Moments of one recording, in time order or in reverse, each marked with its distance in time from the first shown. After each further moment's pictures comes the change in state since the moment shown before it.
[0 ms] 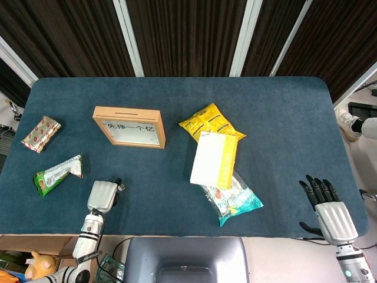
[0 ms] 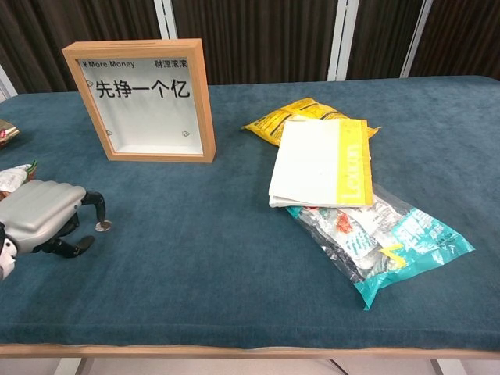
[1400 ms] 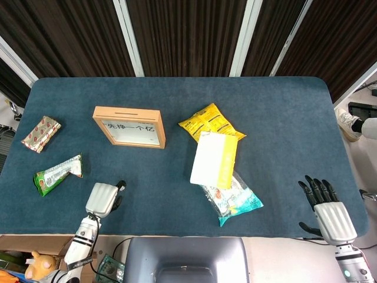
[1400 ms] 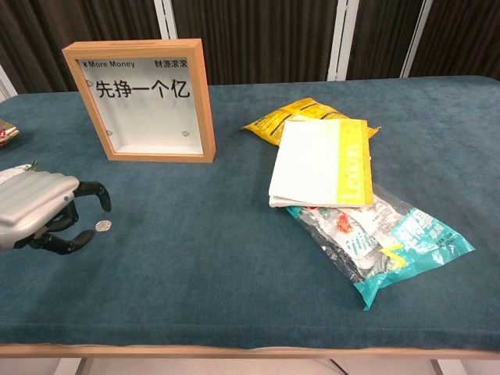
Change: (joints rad) left arm 0.048 0.114 -0.006 -0.152 0.131 -0.017 -0.096; right arm 0.000 -0.006 0.001 0.004 -0.001 -0.006 -0.012
